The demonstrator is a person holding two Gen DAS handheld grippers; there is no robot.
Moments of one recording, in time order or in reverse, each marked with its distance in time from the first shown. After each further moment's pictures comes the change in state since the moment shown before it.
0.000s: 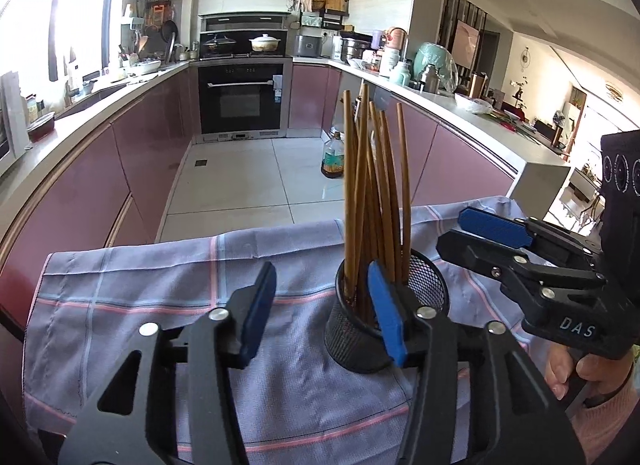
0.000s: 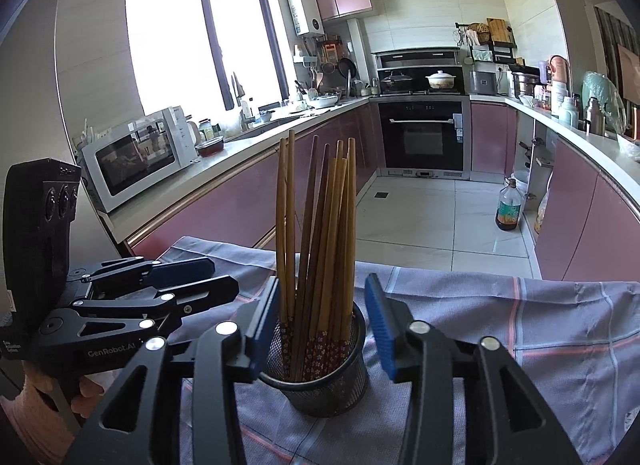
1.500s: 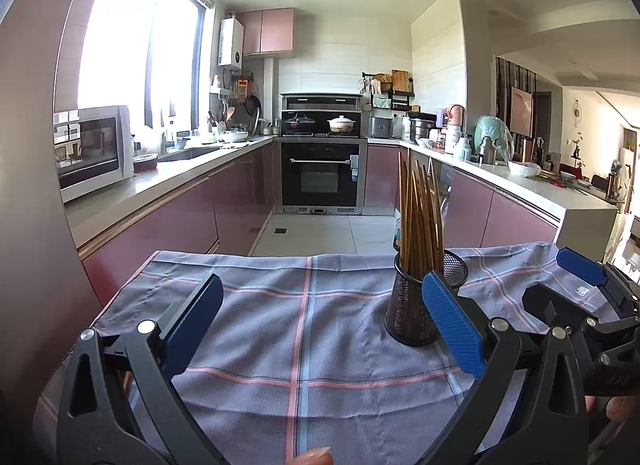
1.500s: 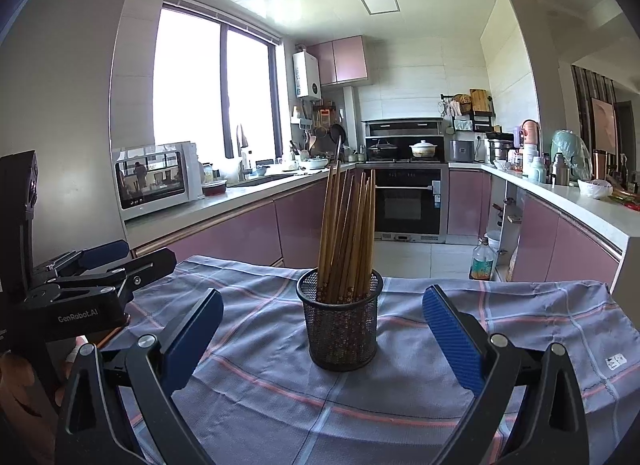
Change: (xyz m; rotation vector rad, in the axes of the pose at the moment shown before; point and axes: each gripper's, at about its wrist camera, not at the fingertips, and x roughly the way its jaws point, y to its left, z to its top) left arm -0.148 -0.010 -0.101 -0.044 -0.331 0.288; right arm -0.087 0.055 -0.079 -0.073 -0.263 -0.092
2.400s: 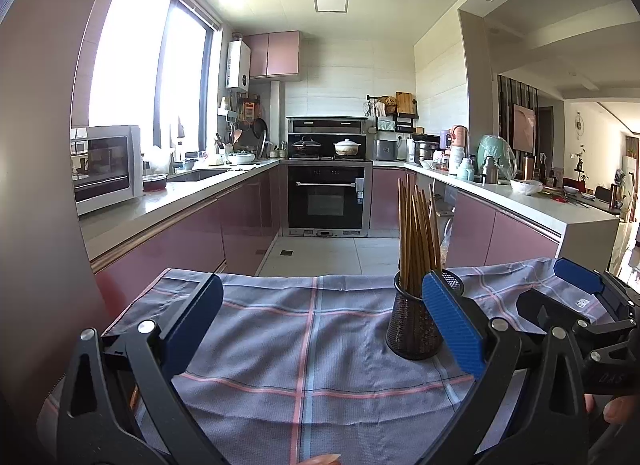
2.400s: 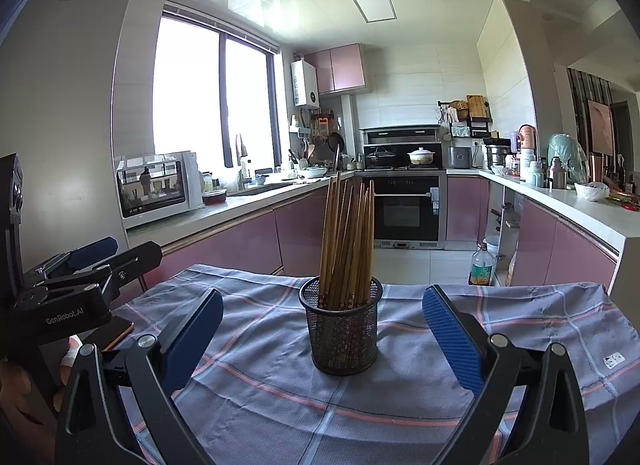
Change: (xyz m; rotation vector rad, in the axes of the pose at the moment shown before) left arm -0.022 0.001 0.001 -0.002 -0.084 0.020; right arm -0.009 0.001 0.002 0.008 -0.028 -0.002
